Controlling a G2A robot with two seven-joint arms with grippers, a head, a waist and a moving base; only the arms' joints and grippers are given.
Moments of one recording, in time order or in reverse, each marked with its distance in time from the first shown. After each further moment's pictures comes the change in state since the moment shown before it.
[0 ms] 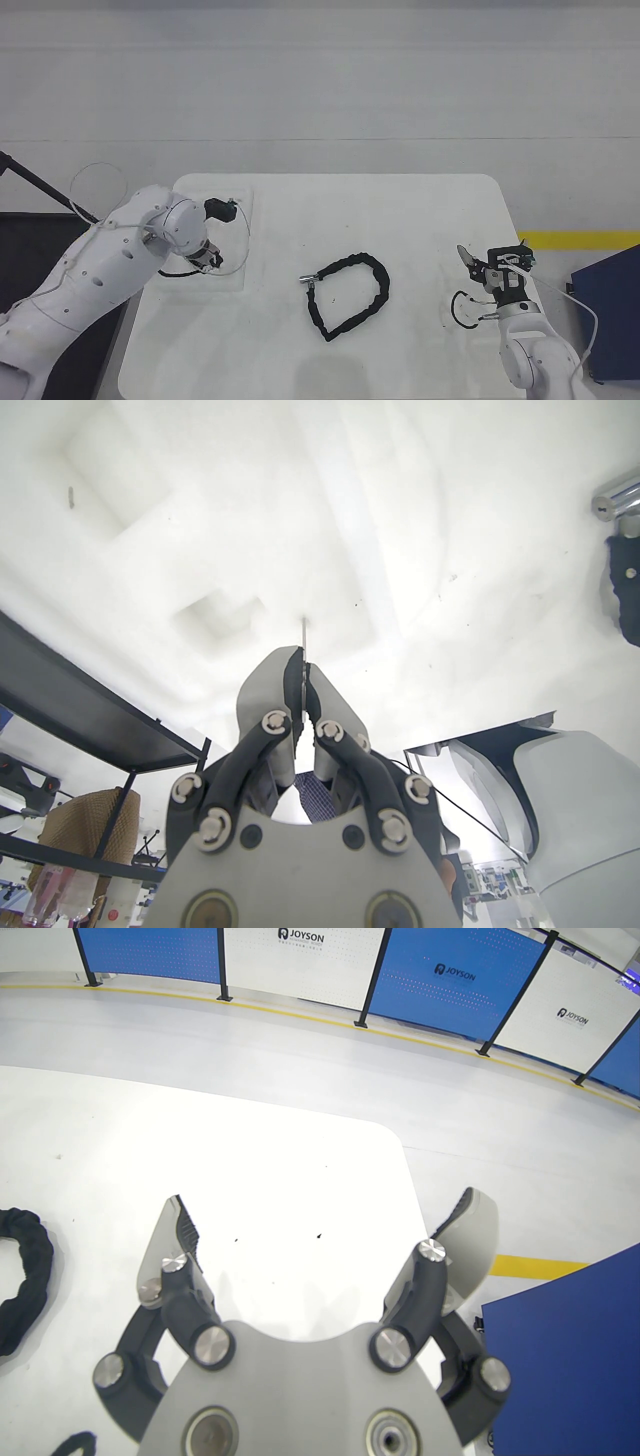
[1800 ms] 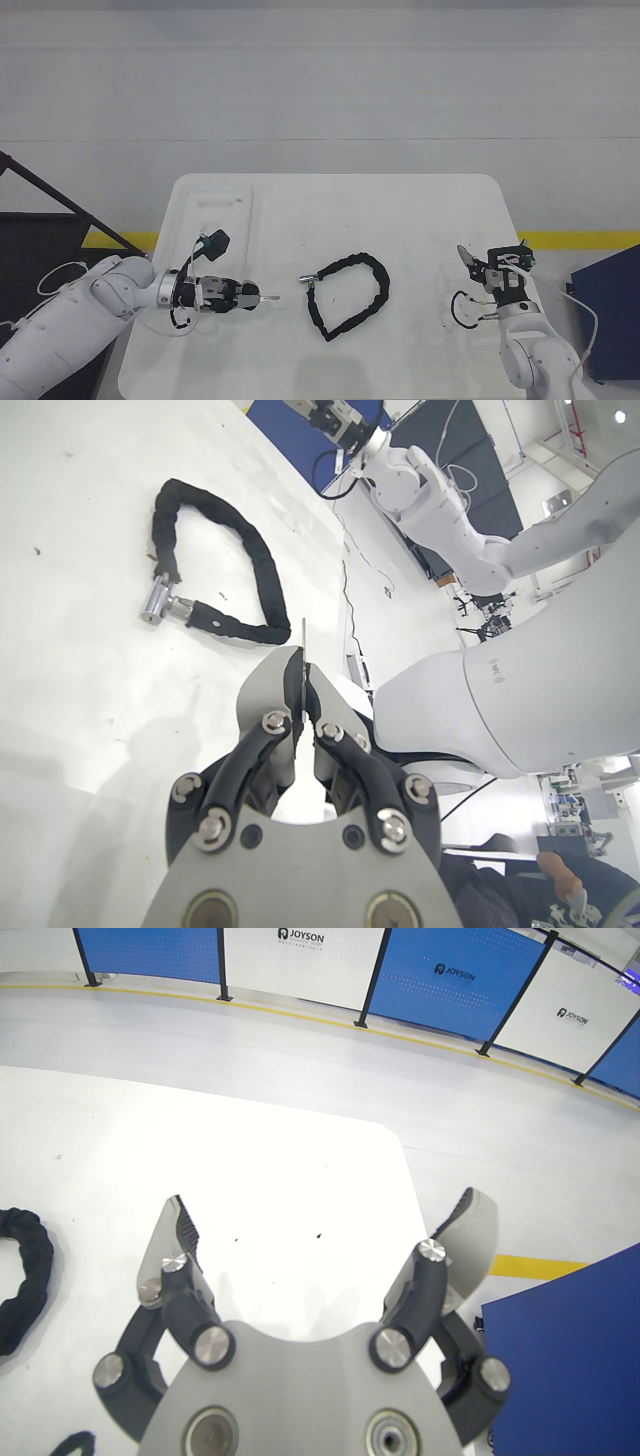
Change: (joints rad) left arm 0.408 0.195 -0.082 0.066 -0.779 -1.154 0.728; right arm 0.000 0.000 0.000 0.000 0.000 0.000 0.000
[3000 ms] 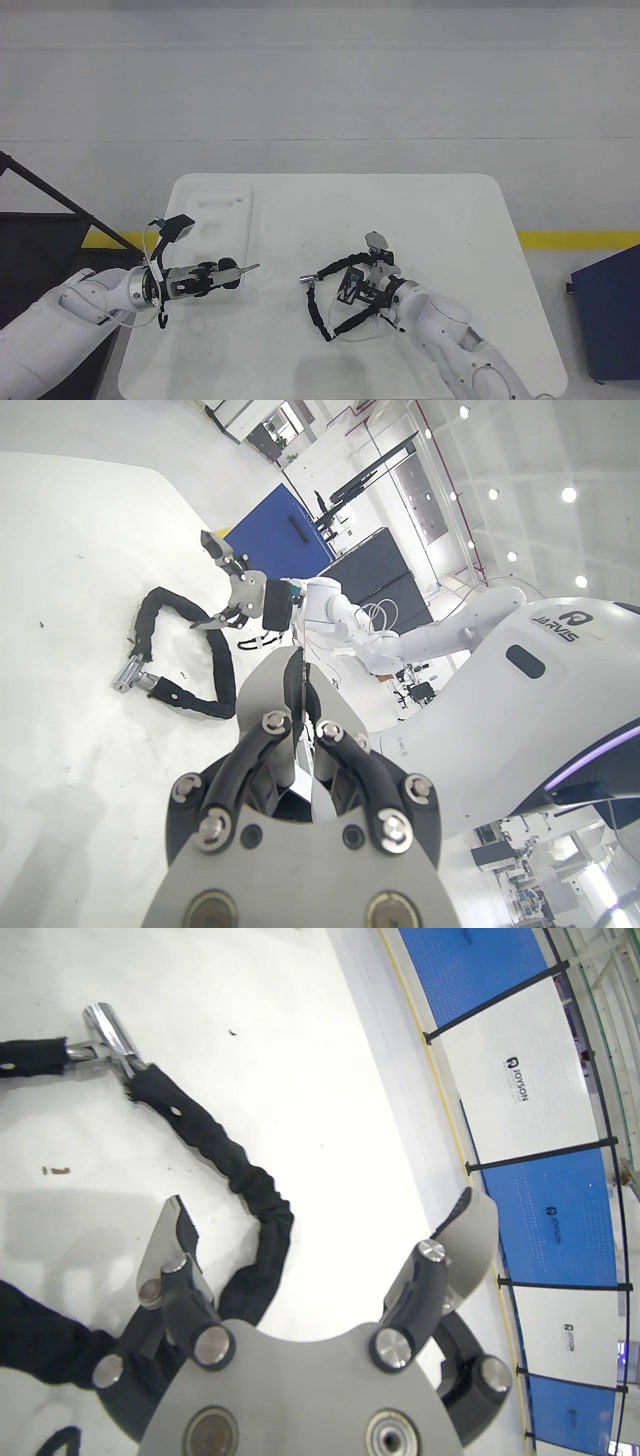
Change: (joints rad) left arm 0.146 0.056 -0.134 -0.022 -0.360 0.000 0.000; right arm 0.390 -0.041 -0.607 0.130 -0.705 -0.353 0.186
